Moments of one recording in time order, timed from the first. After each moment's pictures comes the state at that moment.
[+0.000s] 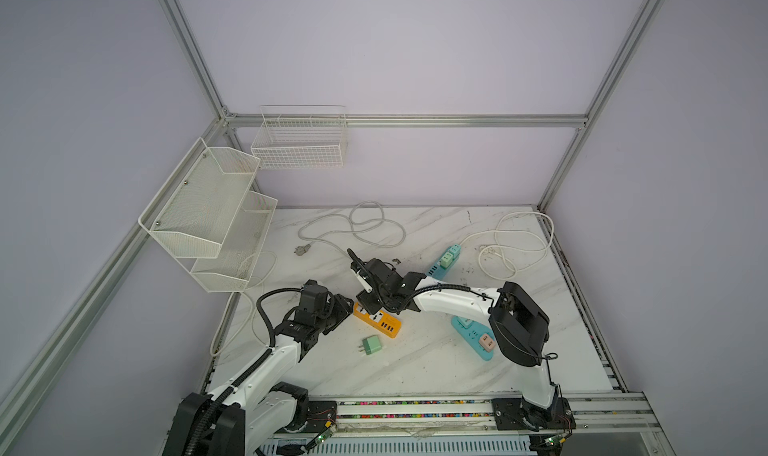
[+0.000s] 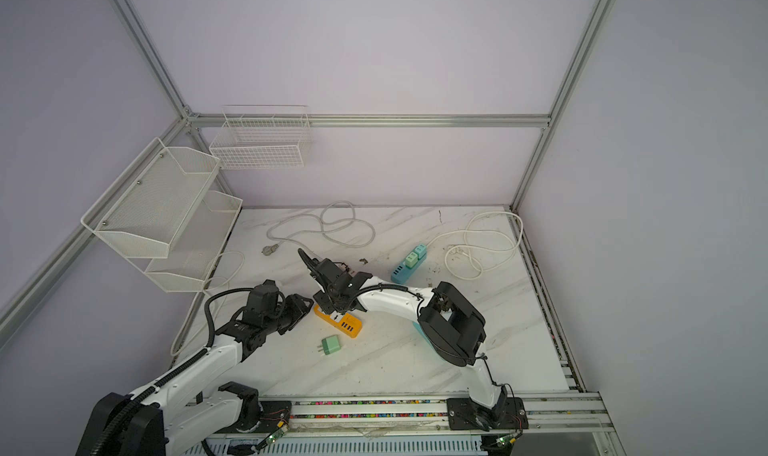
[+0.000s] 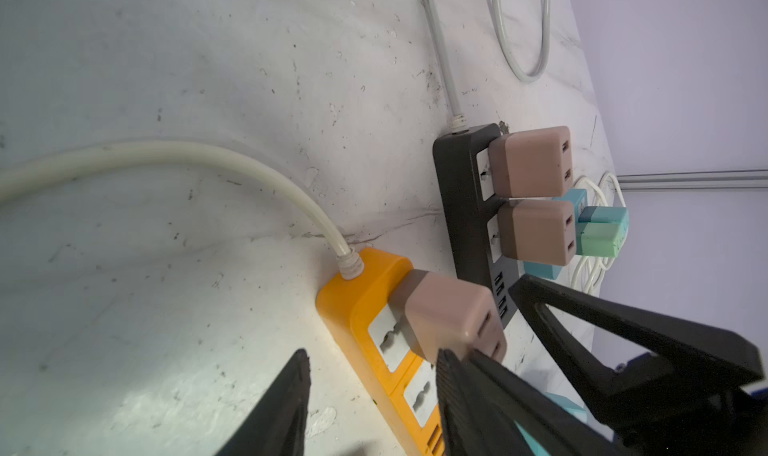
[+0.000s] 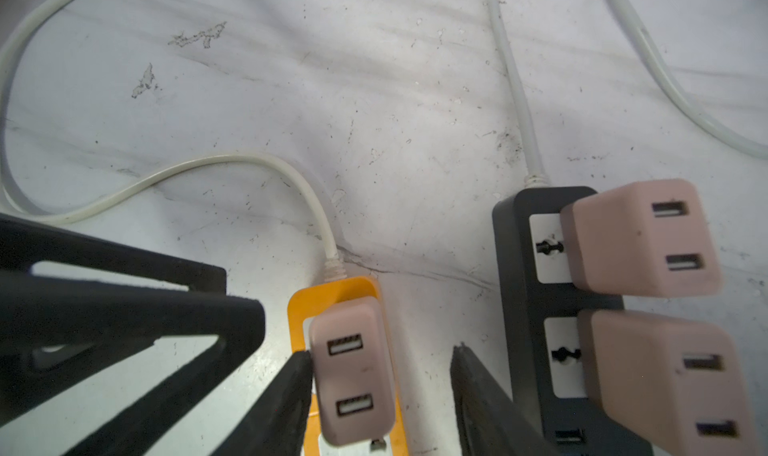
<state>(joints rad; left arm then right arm) -0.26 1.05 0.43 -0.15 0.16 -0.97 1.02 2.02 1.53 -0.39 0.09 0.17</state>
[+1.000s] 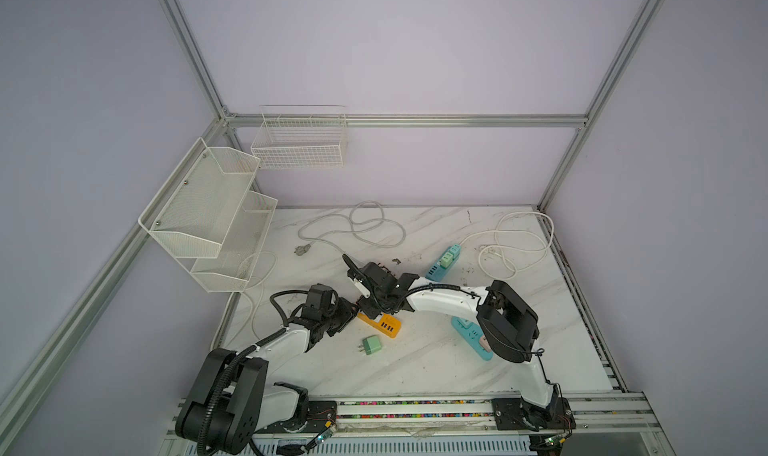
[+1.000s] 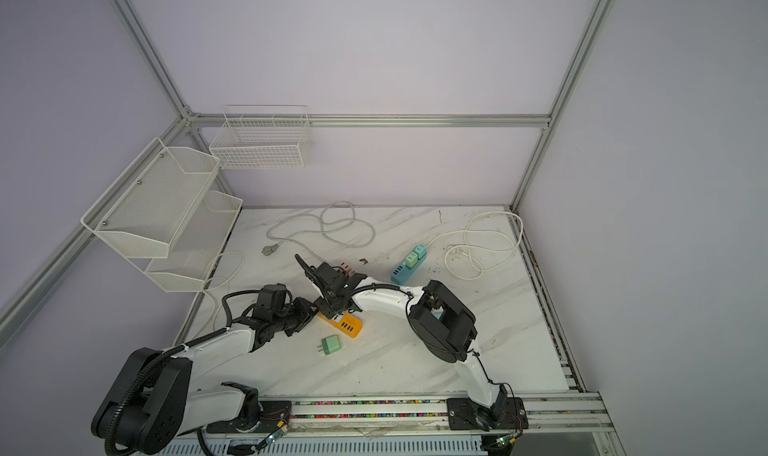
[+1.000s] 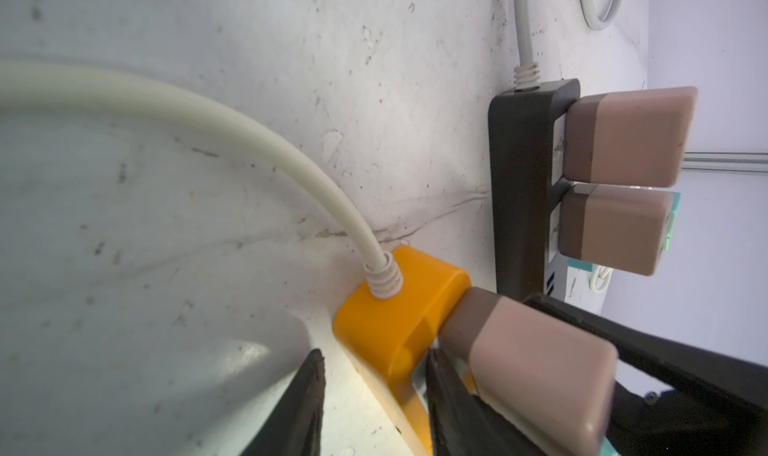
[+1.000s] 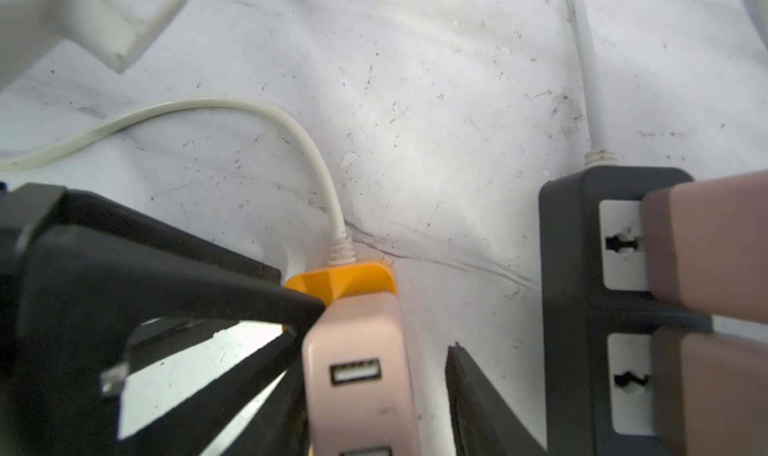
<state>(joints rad) -0.24 1.26 0.40 0.01 0.27 -0.99 1.02 2.10 1.57 -0.43 0.05 0.12</state>
